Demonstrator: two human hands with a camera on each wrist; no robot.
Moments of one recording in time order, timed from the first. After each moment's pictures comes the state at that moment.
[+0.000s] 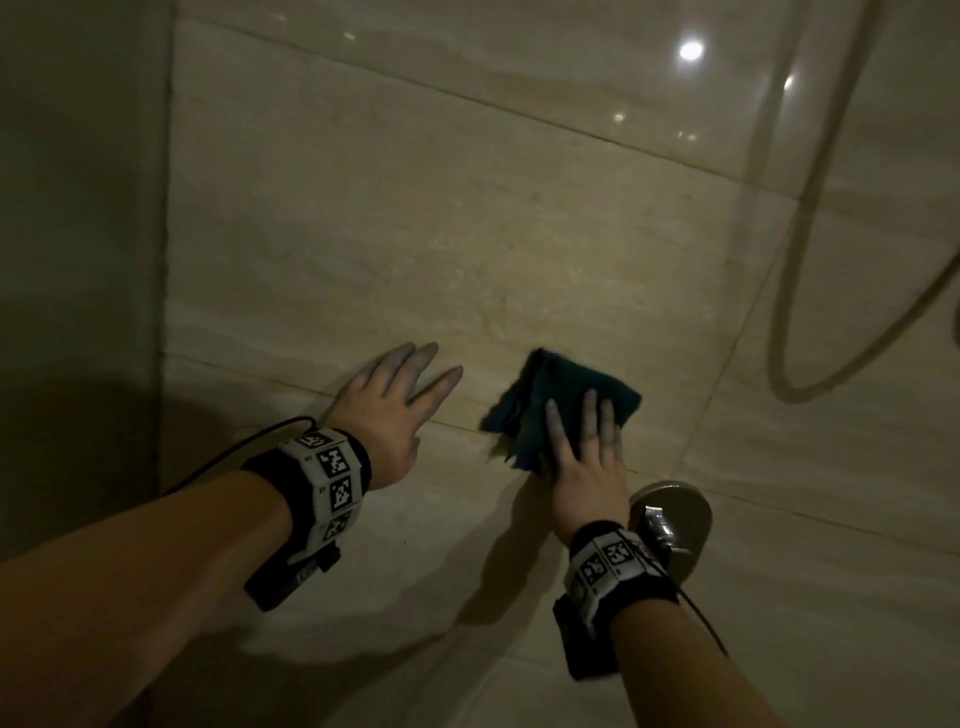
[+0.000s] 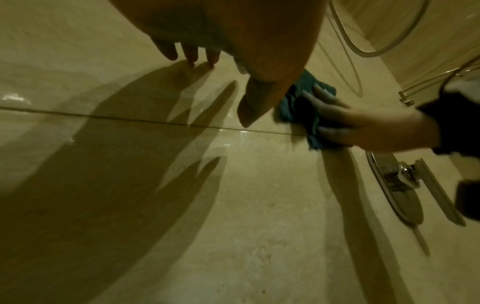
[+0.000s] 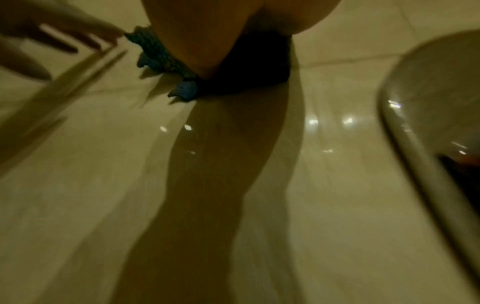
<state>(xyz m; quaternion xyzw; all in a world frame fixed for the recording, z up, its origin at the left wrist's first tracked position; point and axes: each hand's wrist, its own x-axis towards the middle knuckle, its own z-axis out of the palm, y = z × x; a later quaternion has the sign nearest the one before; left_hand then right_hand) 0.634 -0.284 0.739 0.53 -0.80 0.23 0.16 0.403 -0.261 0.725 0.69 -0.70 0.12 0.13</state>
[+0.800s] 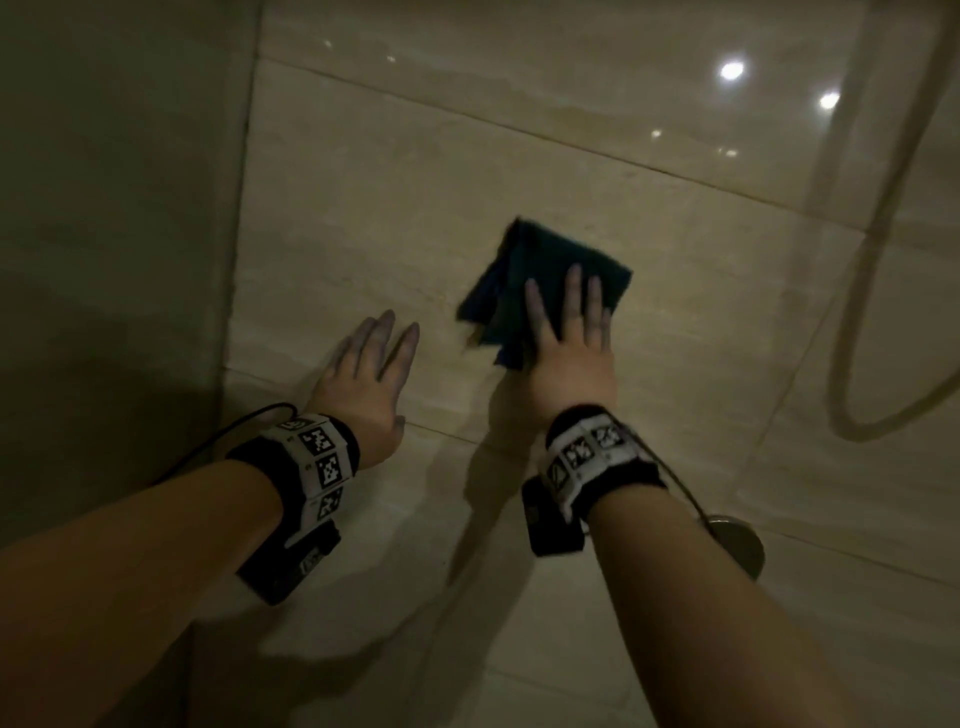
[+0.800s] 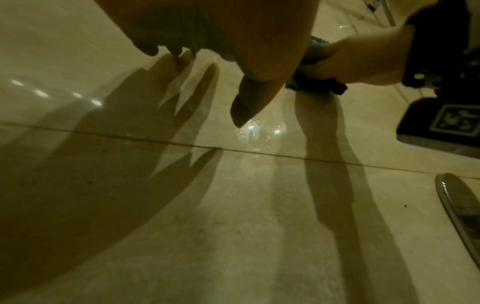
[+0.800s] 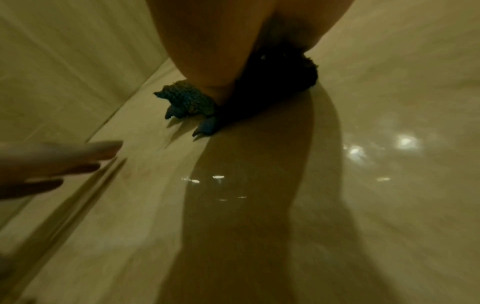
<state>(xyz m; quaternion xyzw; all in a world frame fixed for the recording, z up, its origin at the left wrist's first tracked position) 0.690 -0.294 0.753 0.62 -0.73 0.15 0.24 0.499 -0.289 0.830 0.72 -0.62 0.18 0.25</state>
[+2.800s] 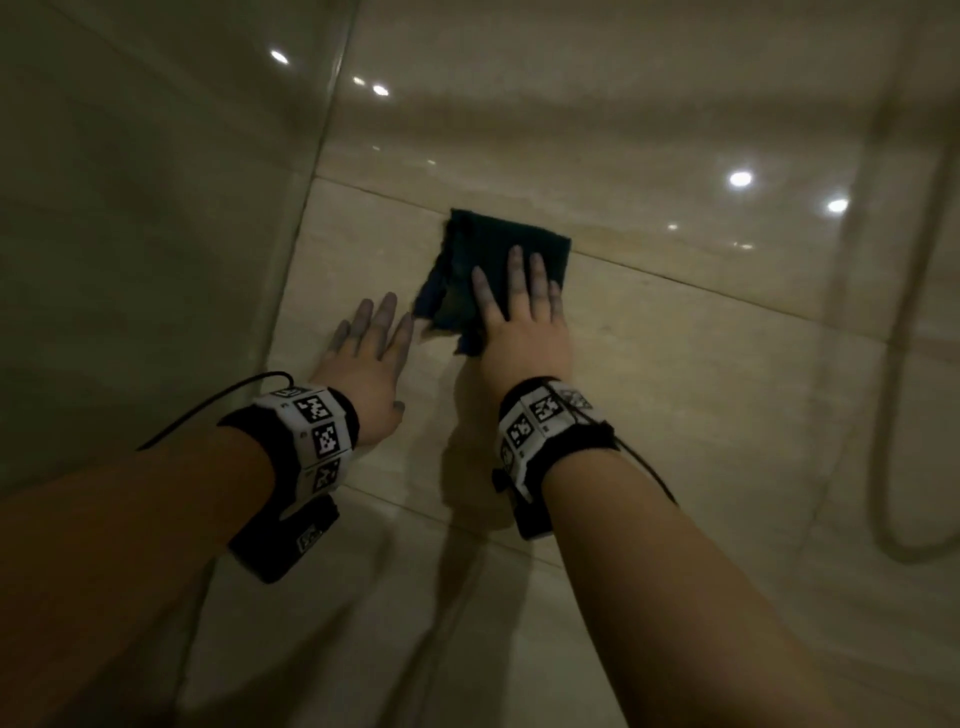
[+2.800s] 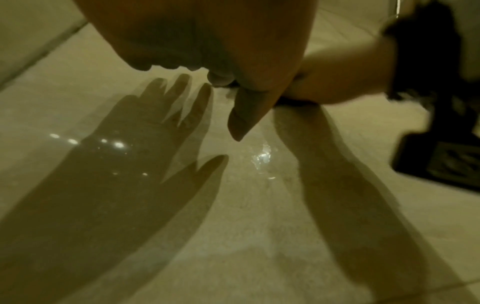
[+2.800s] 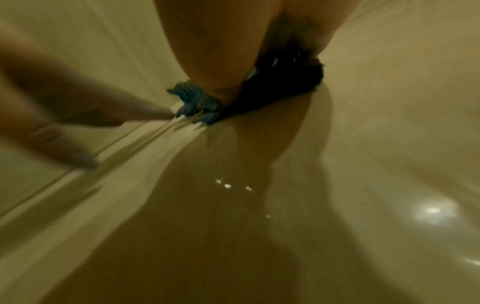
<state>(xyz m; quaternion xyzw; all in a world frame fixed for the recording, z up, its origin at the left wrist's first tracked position) 0.723 -0.311 0.842 0.69 -0.67 0.18 0.17 0.572 -0.321 0.908 0.74 -0.53 0.18 0.37</state>
